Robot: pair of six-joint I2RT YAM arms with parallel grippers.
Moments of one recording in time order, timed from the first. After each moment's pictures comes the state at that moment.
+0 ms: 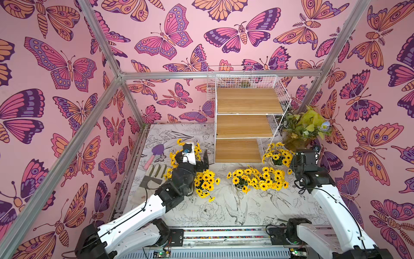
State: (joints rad) left arm -0.73 0.94 0.66 0.16 -0.64 -0.20; right arm 0.03 0.95 0.79 -0.64 0.69 0.39
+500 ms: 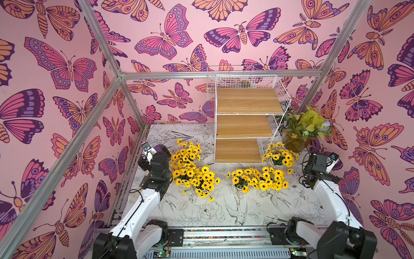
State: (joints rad) left arm -0.11 1.06 0.58 0.21 -0.74 -0.28; right arm -0.30 1.11 0.70 -0.43 0.64 0.38
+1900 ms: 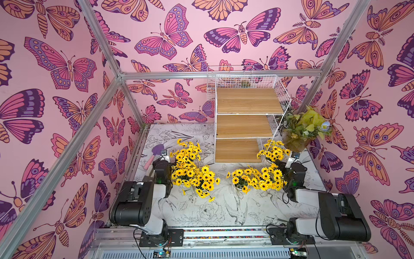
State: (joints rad) left arm -0.03 1.54 0.36 0.83 -0.18 0.00; right arm -0.06 1.39 0.27 0.77 0.13 0.16
